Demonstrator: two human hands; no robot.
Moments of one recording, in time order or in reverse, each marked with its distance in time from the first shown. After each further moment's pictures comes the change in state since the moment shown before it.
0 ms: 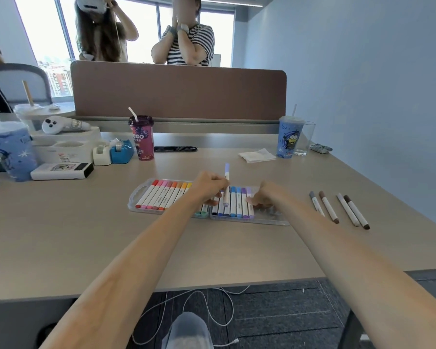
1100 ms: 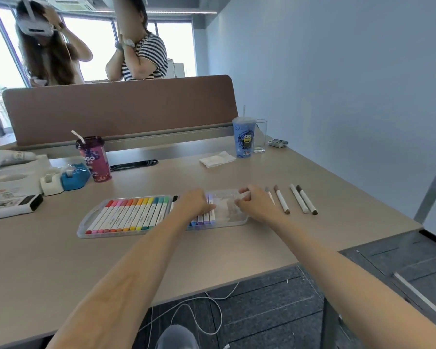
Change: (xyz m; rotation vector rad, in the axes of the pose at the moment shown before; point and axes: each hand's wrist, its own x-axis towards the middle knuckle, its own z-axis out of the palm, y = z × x) left_hand 0.029 0.018 0.087 0.854 -0.078 -0.013; right_hand -0.021 0.109 -0.006 0.494 0.214 -0.276
